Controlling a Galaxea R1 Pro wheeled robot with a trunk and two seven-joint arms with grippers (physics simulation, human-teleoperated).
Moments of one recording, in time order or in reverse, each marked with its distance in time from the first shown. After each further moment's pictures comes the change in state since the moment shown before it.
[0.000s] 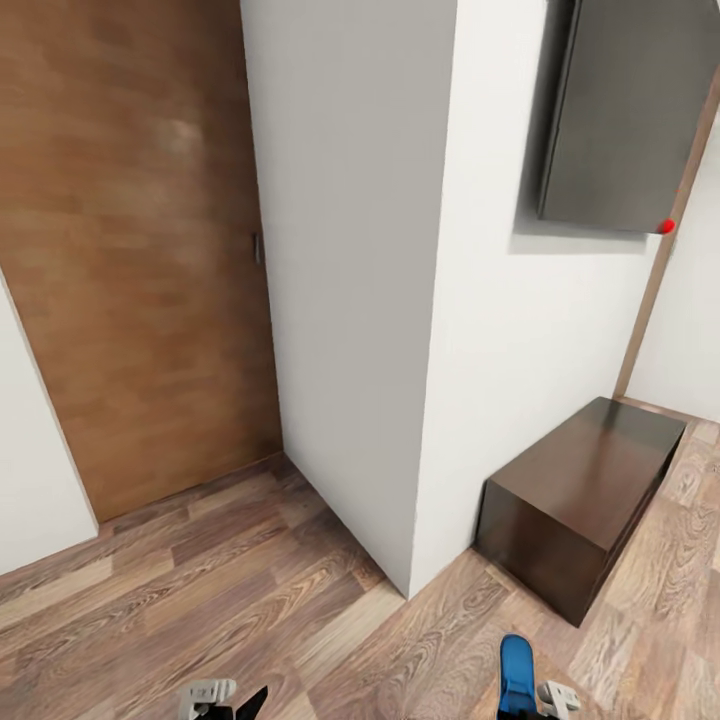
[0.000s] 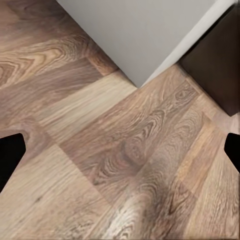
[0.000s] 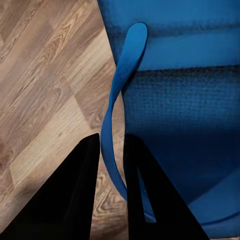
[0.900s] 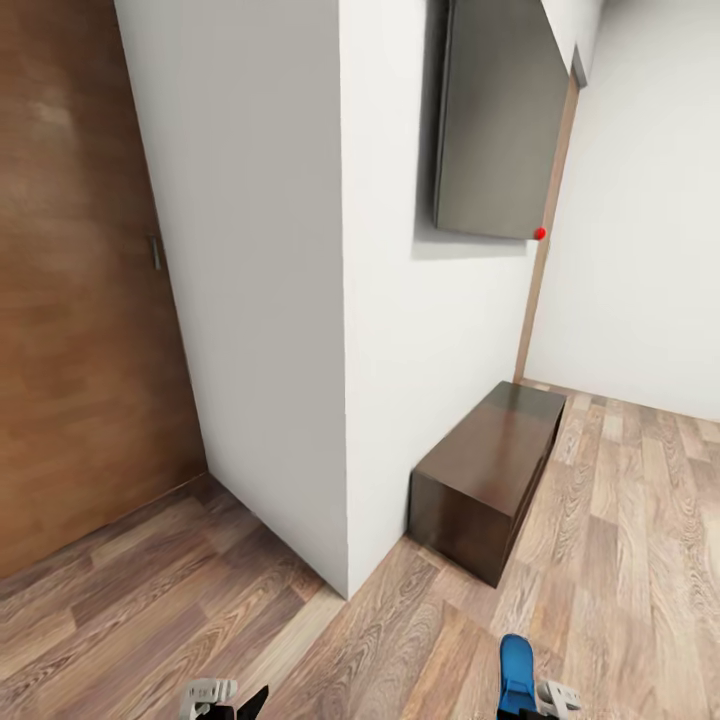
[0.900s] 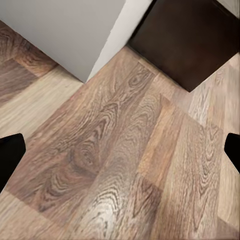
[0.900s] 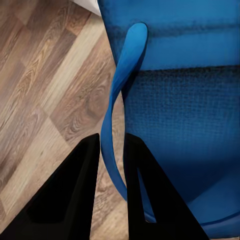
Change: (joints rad) left arm 0.000 -0.001 -0.005 -0.001 -0.006 -0.015 0.002; right arm 0.000 0.000 -0.001 -0.001 0.000 0.000 0.002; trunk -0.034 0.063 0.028
